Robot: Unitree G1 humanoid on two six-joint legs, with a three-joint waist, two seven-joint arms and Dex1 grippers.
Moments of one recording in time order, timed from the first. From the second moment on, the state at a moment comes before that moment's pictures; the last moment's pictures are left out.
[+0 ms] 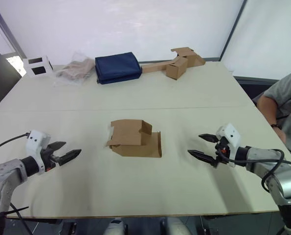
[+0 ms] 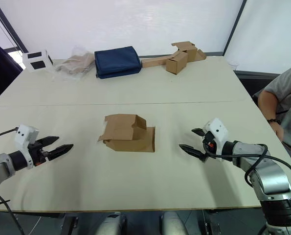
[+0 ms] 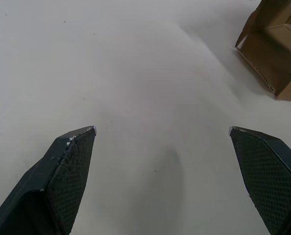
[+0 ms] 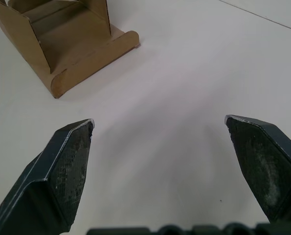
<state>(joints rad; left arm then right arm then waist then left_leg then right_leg) -0.06 0.79 0.37 0.02 -0.51 0.55 -0.86 -0.17 -0.76 -0.12 -0.22 0.44 0.55 0.86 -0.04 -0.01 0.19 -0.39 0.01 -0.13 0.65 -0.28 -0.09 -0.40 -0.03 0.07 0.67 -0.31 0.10</state>
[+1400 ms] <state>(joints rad) -1.03 0.56 -0.09 1.06 -0.44 0.97 -1.50 -0.24 -0.80 -0.13 -0.80 0.89 1.02 0.65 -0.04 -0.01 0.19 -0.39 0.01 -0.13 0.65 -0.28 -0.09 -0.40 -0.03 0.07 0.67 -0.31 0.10</state>
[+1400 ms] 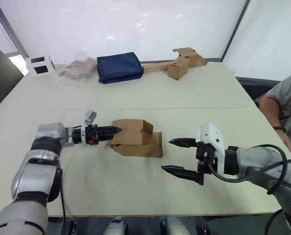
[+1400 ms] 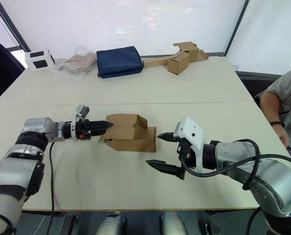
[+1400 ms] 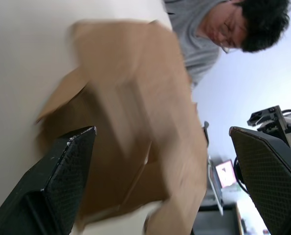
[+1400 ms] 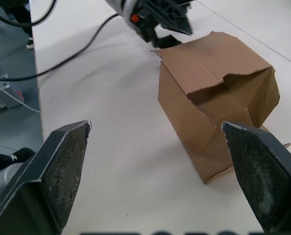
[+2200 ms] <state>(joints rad) -1.09 0.47 0.00 1.18 -0.35 0.87 -1.56 -0.11 -0.85 -0.23 -0.82 0.97 1.02 0.55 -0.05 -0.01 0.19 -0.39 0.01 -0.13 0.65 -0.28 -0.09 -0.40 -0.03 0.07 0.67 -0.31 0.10</state>
